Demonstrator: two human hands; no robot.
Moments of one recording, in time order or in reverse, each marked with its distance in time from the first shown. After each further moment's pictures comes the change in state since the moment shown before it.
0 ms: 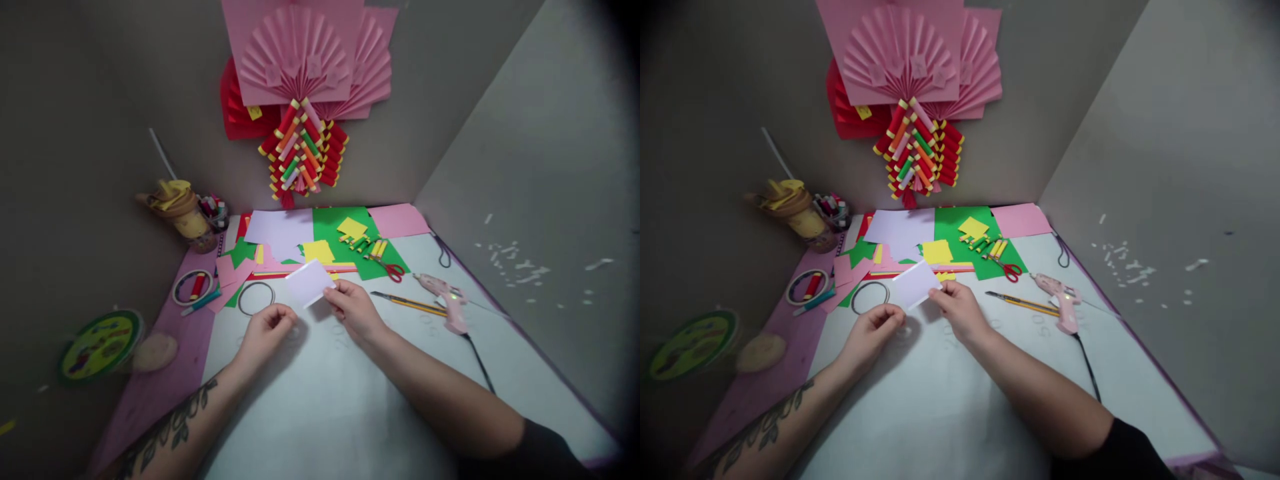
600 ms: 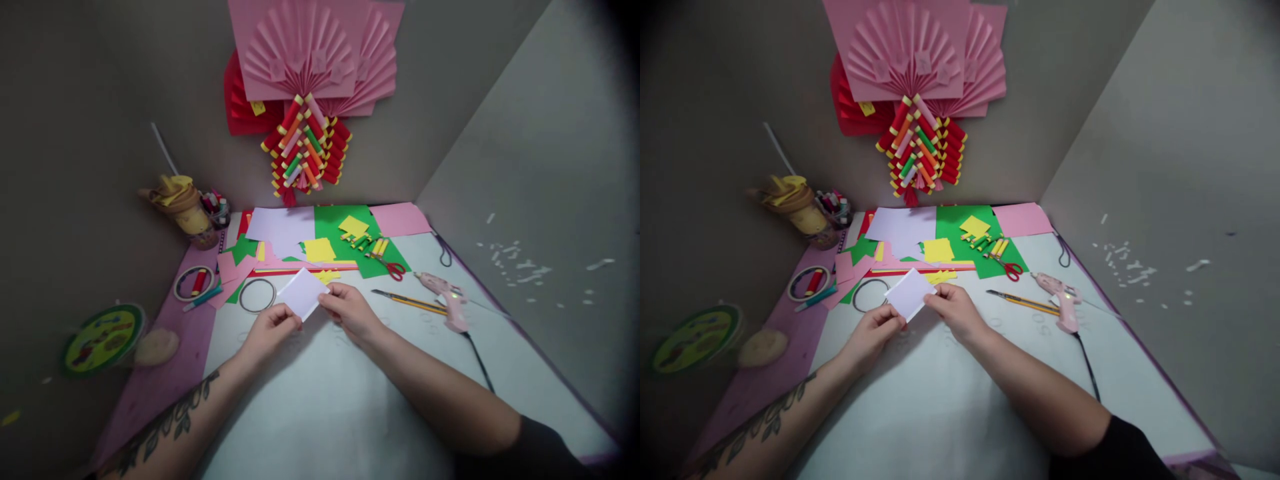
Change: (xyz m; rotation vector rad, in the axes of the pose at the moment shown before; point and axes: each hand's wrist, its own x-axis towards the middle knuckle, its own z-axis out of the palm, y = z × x) left_hand -0.002 0.002 0.002 -0.095 -0.117 -0.040; right_hand -0.003 0.005 0.003 -0.106 -0.138 0.060
